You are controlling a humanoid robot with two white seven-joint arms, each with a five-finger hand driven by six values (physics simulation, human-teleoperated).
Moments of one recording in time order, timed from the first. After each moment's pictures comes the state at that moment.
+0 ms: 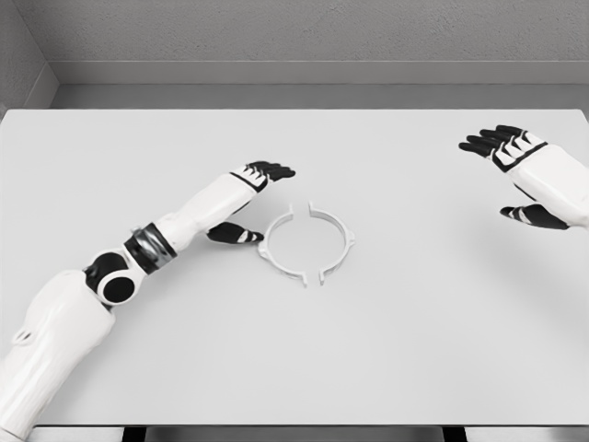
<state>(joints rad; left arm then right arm) -0.42 0.35 -0.55 -1.21 -0.52 -0.61 -0.01 -0.06 -0.66 -0.11 -1.69 0.55 -0.61 0.31</state>
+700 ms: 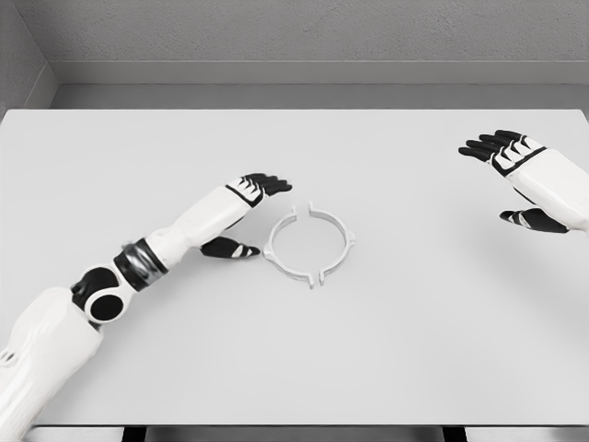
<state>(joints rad) -0.34 0.41 -0.54 -1.34 -0.50 -0.61 -0.01 -0.05 -0.67 -0.10 -1.68 0.54 -0.61 0.30</state>
